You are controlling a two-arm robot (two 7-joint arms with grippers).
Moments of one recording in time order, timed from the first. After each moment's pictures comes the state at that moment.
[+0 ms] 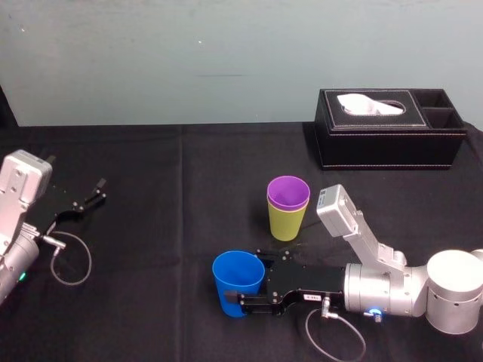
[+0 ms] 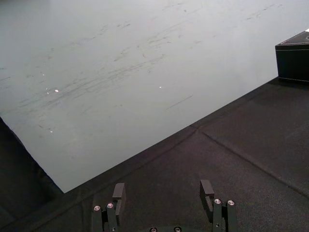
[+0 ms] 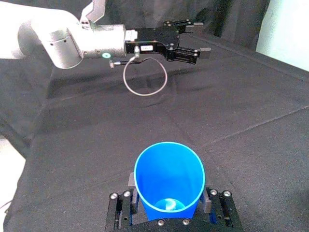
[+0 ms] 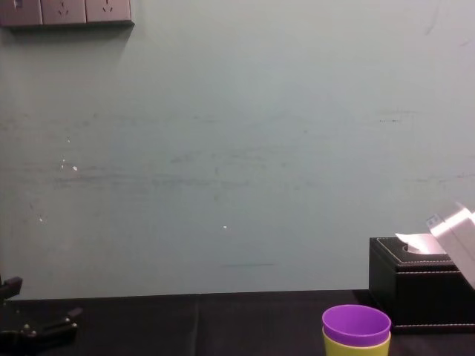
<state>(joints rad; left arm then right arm) -0.20 0.60 0.45 -1.41 -0.25 -0.12 0.03 0.35 0.55 -0.67 -1.38 0.48 0.02 0.79</state>
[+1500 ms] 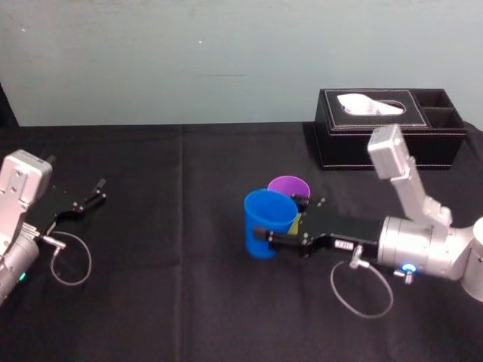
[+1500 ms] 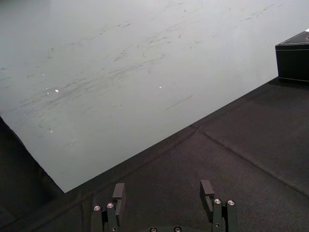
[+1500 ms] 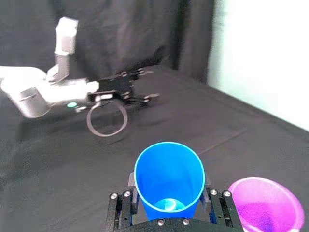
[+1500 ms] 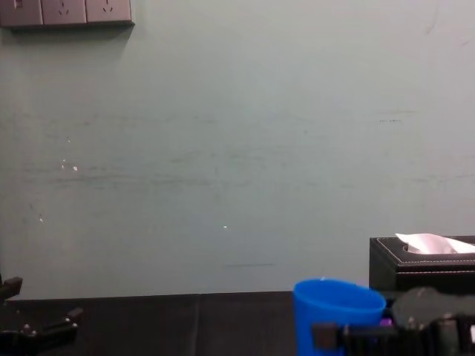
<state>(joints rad) -0.20 0.60 0.45 -1.41 -0.25 -0.12 0.03 0.34 0.63 -0.55 -1.51 0.60 0.10 0.70</state>
